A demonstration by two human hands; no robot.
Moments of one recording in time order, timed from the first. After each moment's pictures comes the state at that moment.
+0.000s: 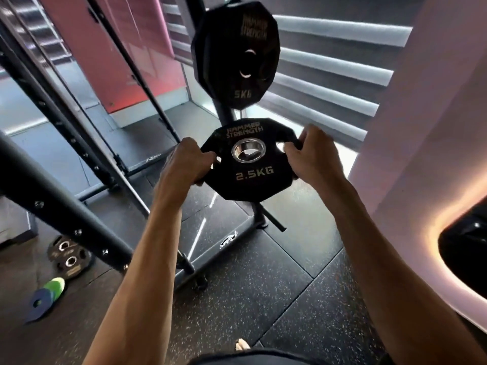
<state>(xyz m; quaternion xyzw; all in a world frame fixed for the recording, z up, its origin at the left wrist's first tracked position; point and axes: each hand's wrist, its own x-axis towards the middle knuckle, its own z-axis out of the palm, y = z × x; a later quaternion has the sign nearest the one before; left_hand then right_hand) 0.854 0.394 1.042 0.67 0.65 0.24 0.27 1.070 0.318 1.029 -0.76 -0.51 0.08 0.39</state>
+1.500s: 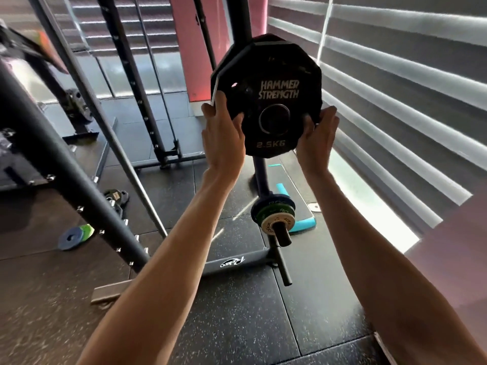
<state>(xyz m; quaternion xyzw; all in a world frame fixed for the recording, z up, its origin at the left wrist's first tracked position) 1.010 0.526 1.059 0.56 0.64 0.53 -0.06 1.168 0.605 1.018 -0.54 -0.56 0.11 0.61</state>
